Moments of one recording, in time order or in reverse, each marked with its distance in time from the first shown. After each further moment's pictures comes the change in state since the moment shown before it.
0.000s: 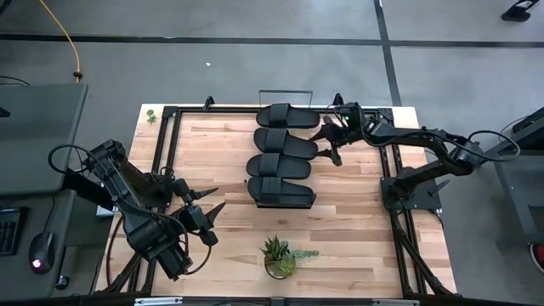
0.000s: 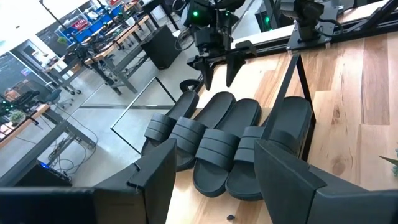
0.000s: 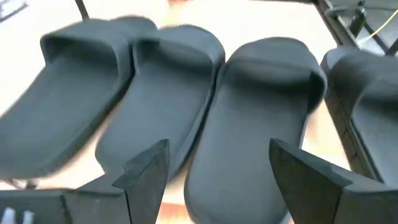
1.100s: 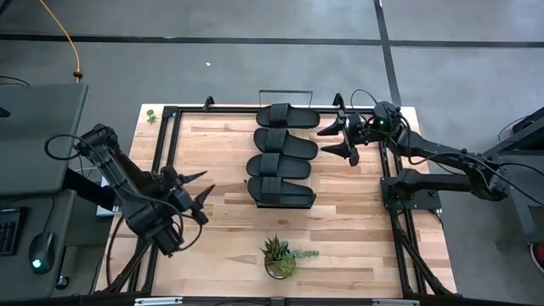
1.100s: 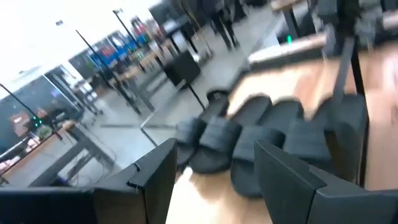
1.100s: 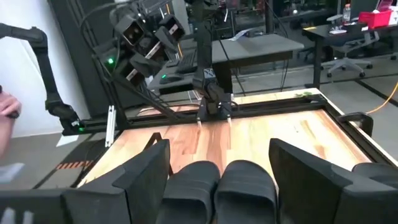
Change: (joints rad) left arm 0.000 -0.226 -0.398 0.035 -0.134 -0.121; right arm 0.111 -0.425 0.000 0.139 -0.038 0.596
